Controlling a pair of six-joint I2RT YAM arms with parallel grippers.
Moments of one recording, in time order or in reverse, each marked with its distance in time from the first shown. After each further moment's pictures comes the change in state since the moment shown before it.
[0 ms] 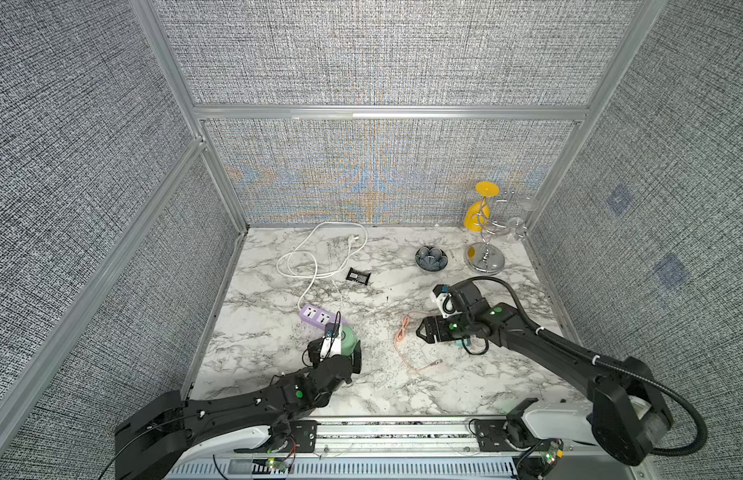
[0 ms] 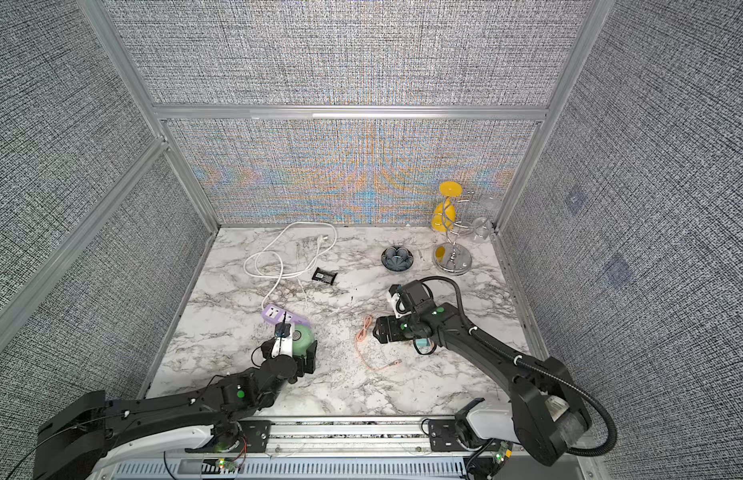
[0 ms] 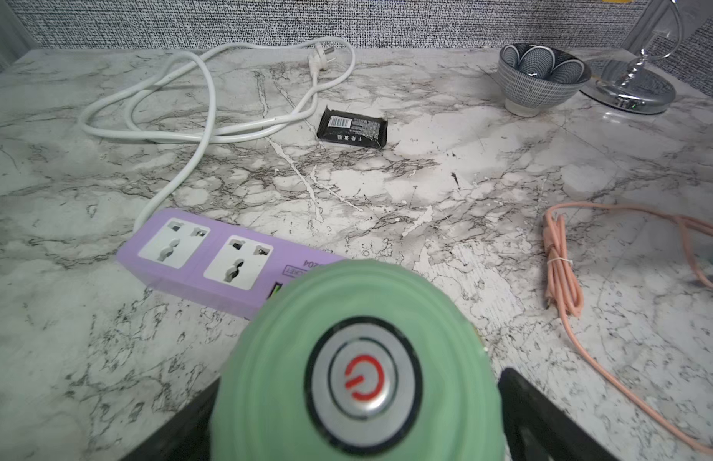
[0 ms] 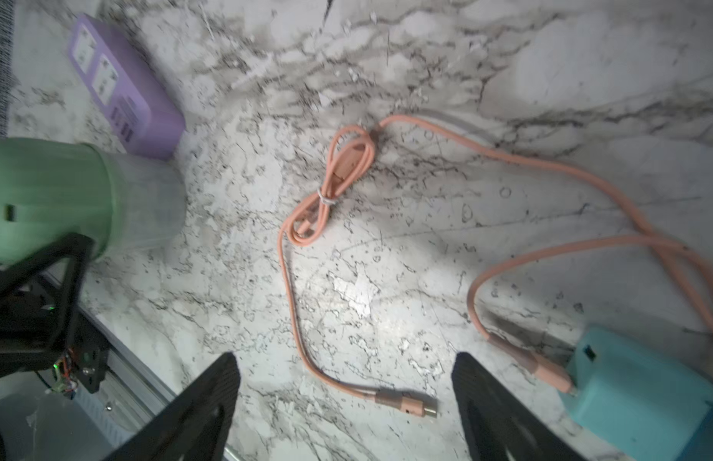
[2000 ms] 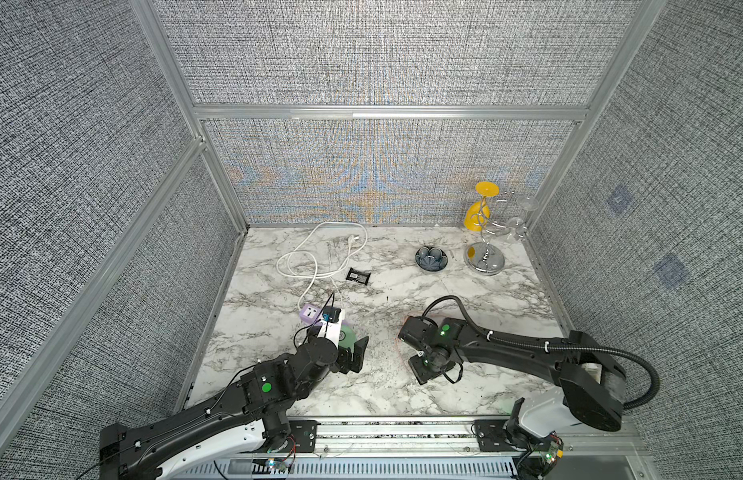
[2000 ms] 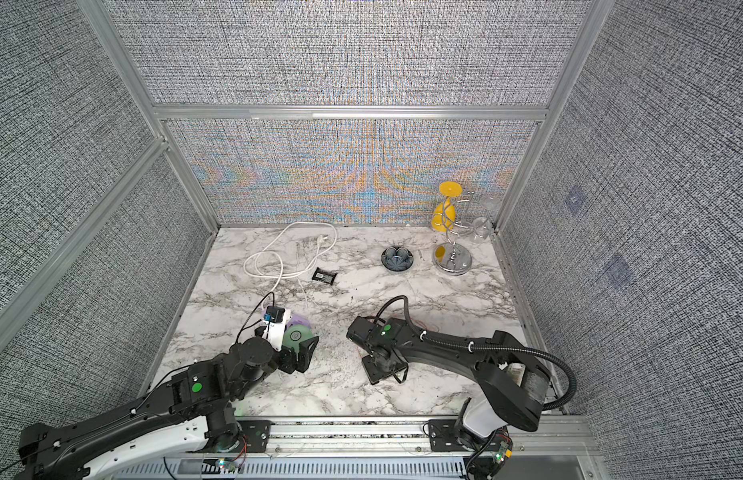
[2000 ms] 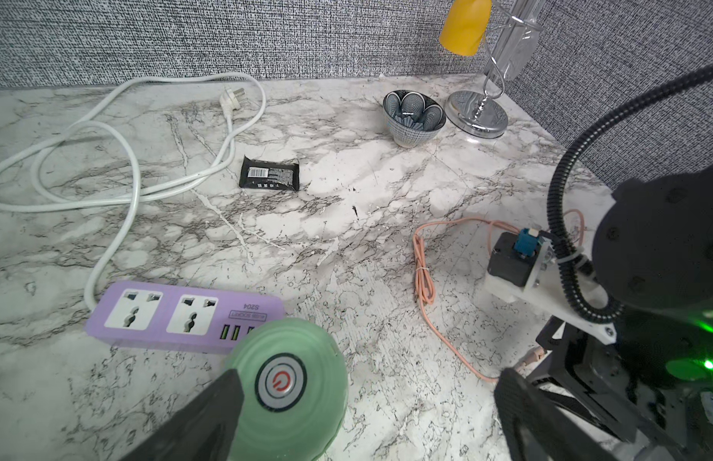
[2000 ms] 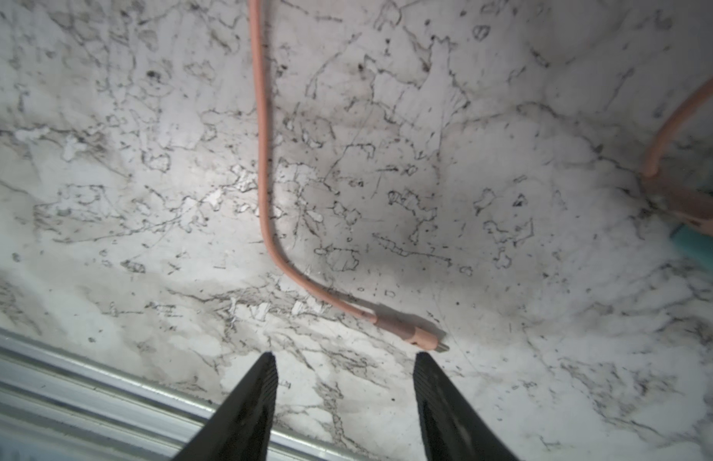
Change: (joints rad) left arm 0.001 -0.201 0.368 -0.498 0.238 0.053; right arm 0.423 0.209 0.124 -0.300 0.288 0.143
